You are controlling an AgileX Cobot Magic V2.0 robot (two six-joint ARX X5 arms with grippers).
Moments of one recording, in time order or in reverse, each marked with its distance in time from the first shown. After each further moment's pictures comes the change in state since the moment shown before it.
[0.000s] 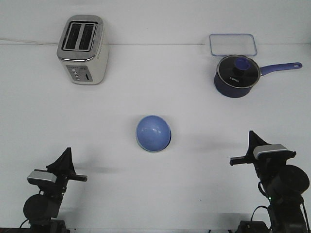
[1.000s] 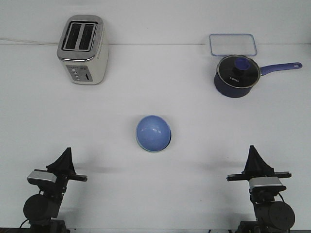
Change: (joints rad) left arm 0.000 0.000 0.000 0.000 0.000 0.000; right arm 0.000 -0.489 -0.464 0.307 0.053 0.000
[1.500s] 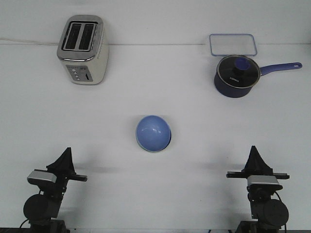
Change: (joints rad) left arm 0.000 0.000 0.000 0.000 0.000 0.000; right arm 0.000 0.003 -0.103 0.098 0.077 0.002
